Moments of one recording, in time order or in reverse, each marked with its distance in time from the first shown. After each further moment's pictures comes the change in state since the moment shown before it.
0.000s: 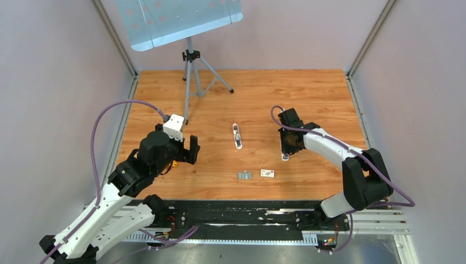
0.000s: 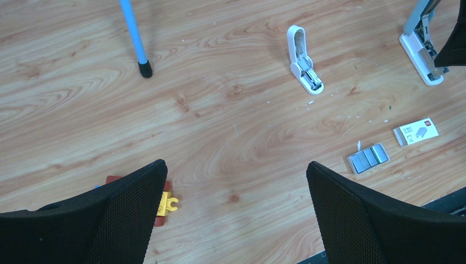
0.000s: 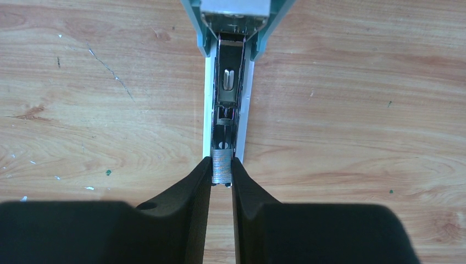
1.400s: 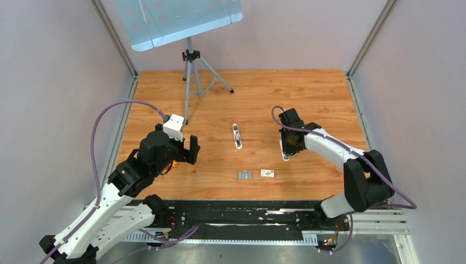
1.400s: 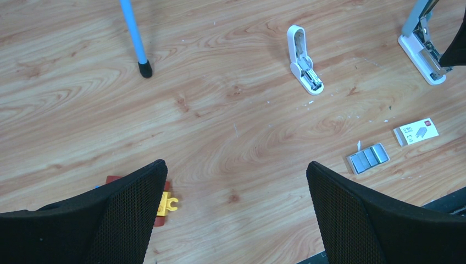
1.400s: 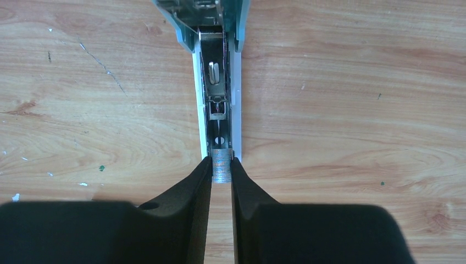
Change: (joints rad) left arm 0.000 0.000 0.000 0.000 0.000 0.000; right arm 0.000 -0.016 0.000 -0.026 0.017 -0.002
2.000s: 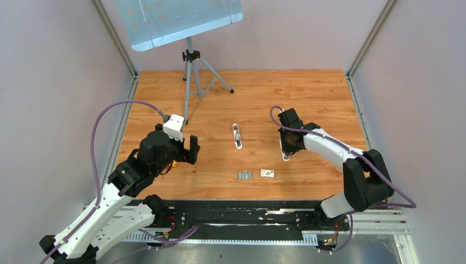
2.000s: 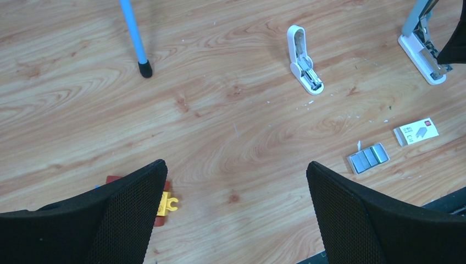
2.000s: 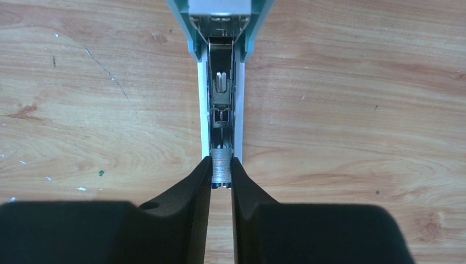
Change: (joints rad) left arm 0.000 0.000 0.000 0.000 0.000 0.000; right arm 0.010 0.007 0.000 0.026 0.010 -0.029
